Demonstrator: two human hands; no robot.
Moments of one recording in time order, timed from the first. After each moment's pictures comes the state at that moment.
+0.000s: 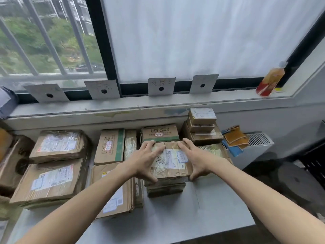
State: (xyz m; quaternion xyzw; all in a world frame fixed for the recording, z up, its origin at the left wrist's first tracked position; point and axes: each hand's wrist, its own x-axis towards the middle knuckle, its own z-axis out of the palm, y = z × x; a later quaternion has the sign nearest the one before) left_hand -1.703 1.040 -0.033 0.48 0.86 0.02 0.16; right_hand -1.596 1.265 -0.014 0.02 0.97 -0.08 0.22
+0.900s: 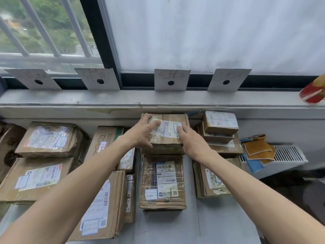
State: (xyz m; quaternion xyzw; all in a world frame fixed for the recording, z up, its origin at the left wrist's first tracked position) left_hand -1.842 1.109 -0.064 0.36 0.91 0.12 0.17; right_hand -1.733 1.307 -0.072 0.02 0.99 -0.09 0.08
